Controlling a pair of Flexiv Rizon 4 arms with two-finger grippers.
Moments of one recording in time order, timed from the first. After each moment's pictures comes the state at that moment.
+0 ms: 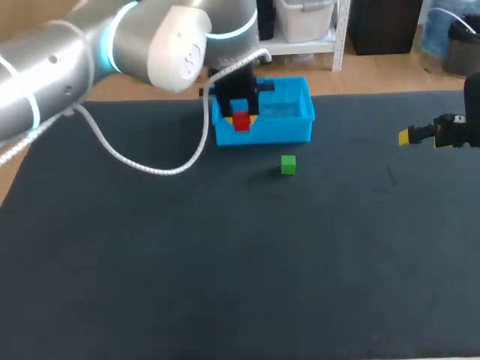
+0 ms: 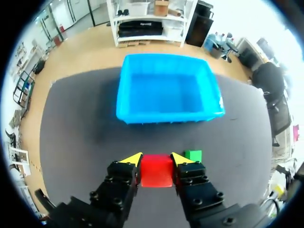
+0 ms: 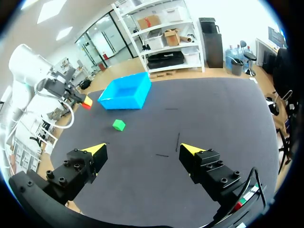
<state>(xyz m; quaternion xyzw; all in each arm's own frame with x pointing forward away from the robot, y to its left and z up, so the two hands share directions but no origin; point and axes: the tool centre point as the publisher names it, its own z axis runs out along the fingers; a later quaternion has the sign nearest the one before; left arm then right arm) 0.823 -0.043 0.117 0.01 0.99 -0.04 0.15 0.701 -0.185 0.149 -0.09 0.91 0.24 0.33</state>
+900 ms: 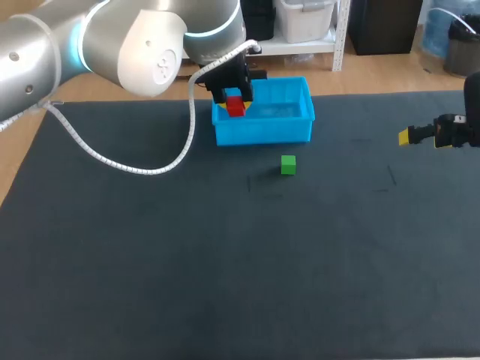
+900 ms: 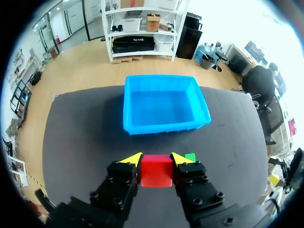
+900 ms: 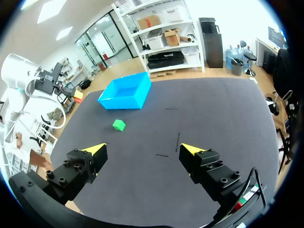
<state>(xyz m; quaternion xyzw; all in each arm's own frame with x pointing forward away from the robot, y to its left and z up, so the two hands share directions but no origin) 0.824 -0.032 0.150 0.04 0.97 -0.05 0.22 0.701 -0.185 0.149 -0.09 0.91 0.24 0.33</state>
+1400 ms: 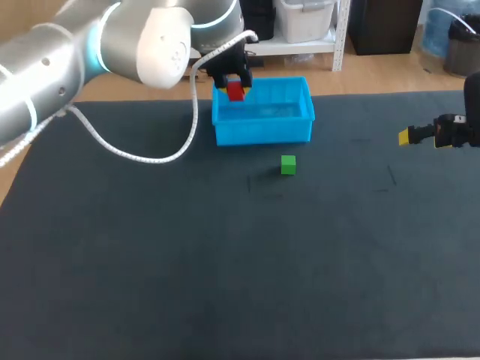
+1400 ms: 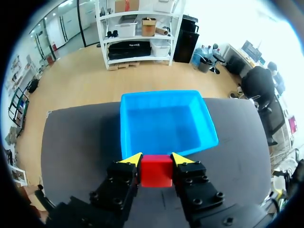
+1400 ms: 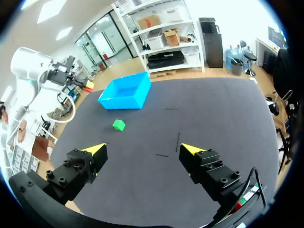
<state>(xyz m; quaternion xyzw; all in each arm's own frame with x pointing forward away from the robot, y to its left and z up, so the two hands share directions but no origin) 0.892 -0.033 0.137 0.06 0.97 -0.06 0.23 0.701 -0.185 0.149 -0.09 0.91 0.24 0.33</state>
